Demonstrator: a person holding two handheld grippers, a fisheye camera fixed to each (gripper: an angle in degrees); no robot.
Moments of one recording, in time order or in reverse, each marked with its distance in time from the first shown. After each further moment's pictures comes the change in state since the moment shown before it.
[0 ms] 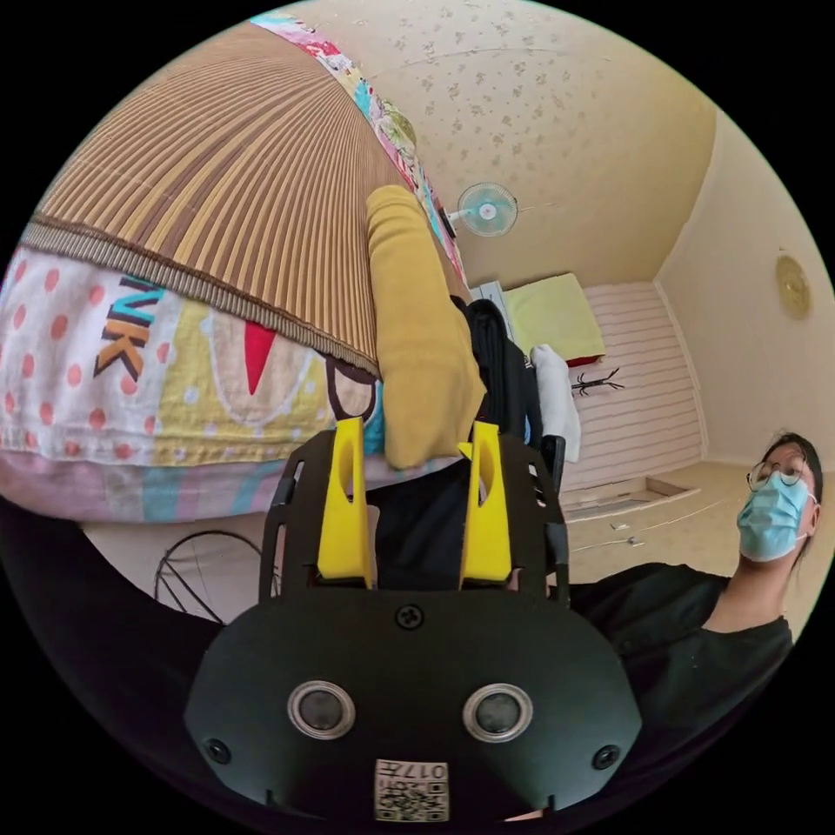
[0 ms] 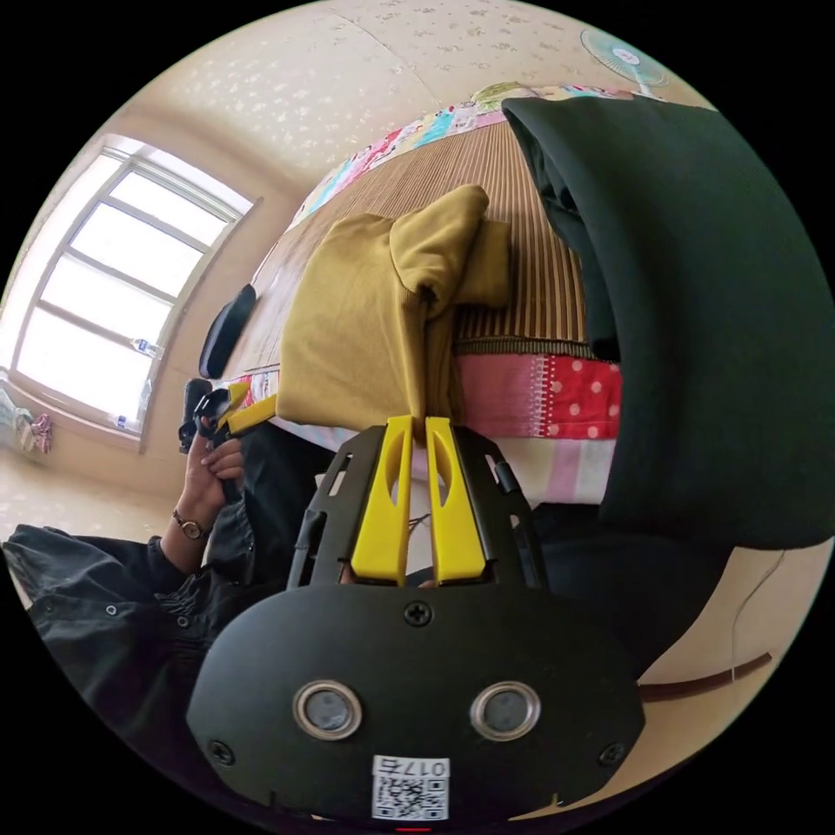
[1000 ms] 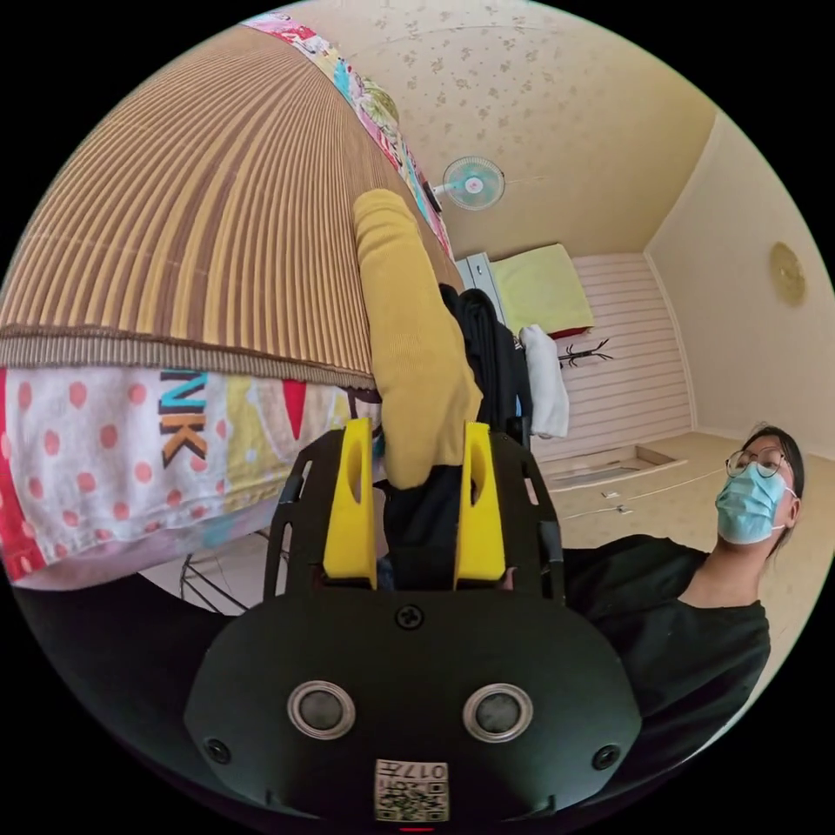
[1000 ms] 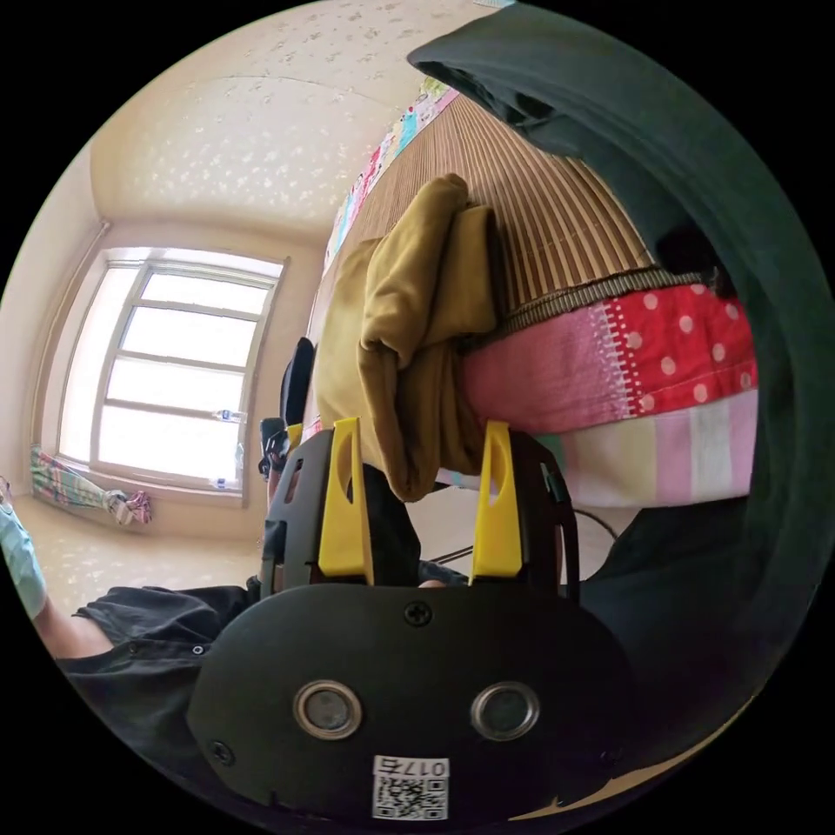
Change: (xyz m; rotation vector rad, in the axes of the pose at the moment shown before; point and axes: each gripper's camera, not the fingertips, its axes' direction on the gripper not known) left arm 0.045 -0.040 -0.054 -0.101 0.036 0.053; right arm 0.059 -0.061 -0.005 0.032 -0.371 0.223
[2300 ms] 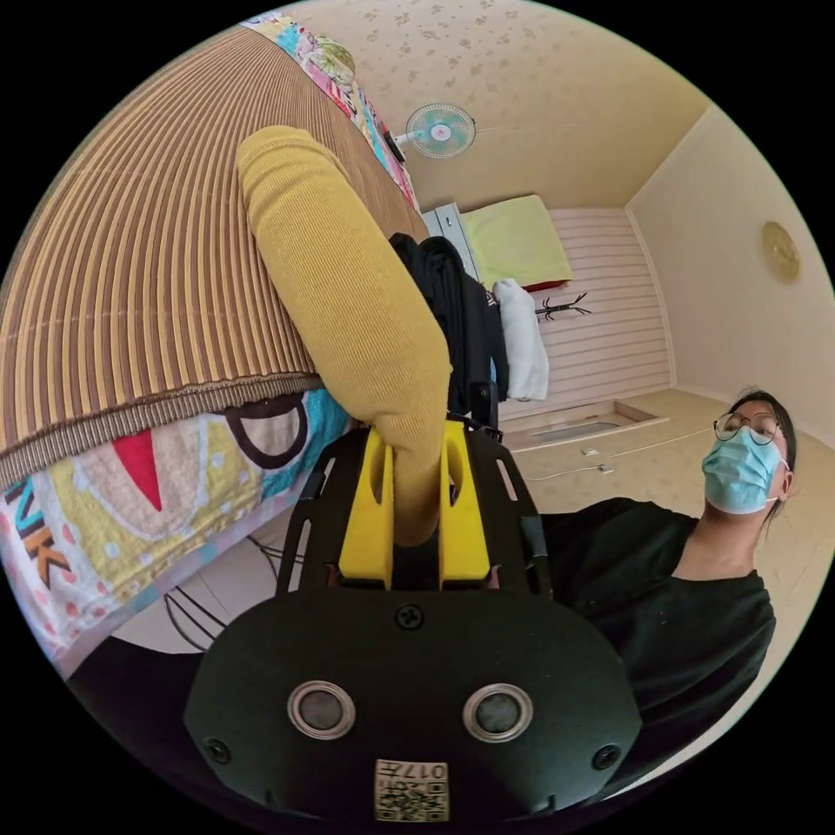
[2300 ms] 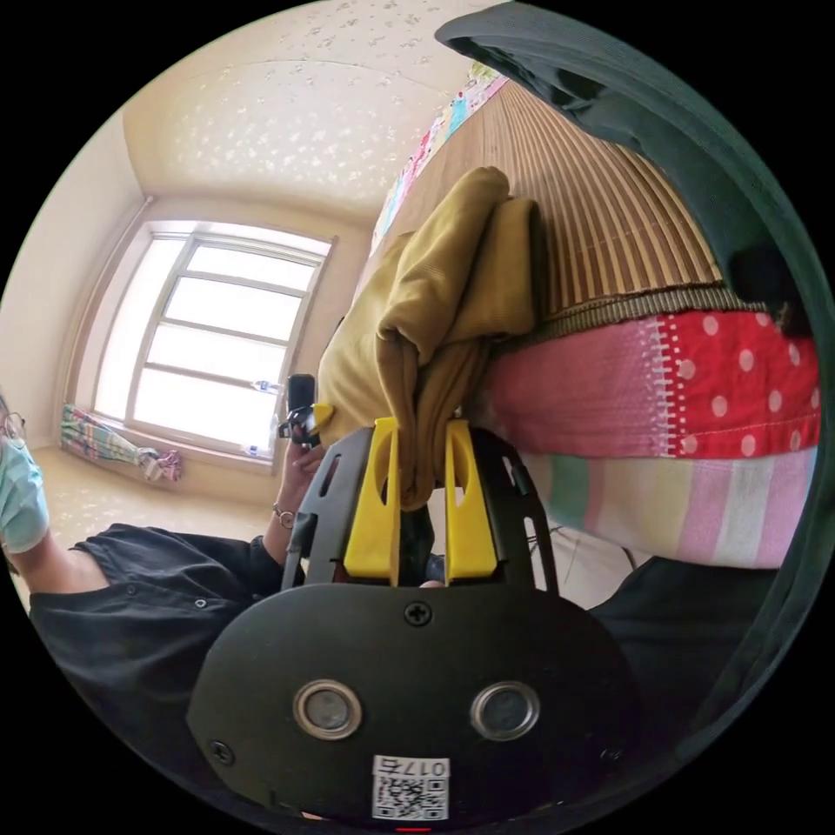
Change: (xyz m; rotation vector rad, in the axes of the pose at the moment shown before) left arm 0.236 -0.012 0.195 -0.161 0.097 0.071; right arm 0.141 0.036 -0.019 -0.051 -0.151 -0.118
